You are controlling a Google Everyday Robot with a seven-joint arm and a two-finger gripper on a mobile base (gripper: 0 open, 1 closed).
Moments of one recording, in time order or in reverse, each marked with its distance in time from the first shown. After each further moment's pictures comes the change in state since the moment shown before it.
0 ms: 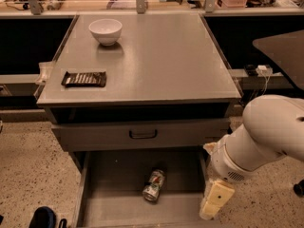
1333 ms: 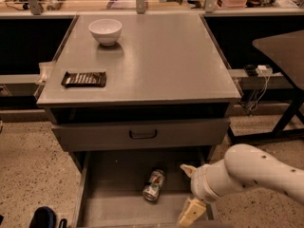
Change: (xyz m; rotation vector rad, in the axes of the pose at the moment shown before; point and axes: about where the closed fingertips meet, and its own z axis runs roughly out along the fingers) arm -0.003 -0.002 0.147 -0.046 -0.256 -0.050
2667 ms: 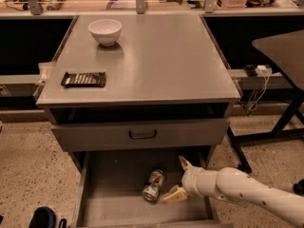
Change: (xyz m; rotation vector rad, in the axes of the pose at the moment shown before) arm 0.029 -0.099 0.100 0.285 -0.282 0.125
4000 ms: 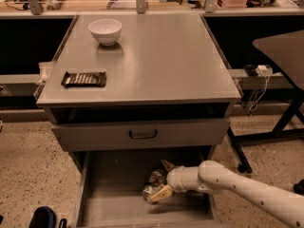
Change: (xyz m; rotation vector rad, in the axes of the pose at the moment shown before) arm 0.018 0.006 0.102 -0.203 -0.098 0.058
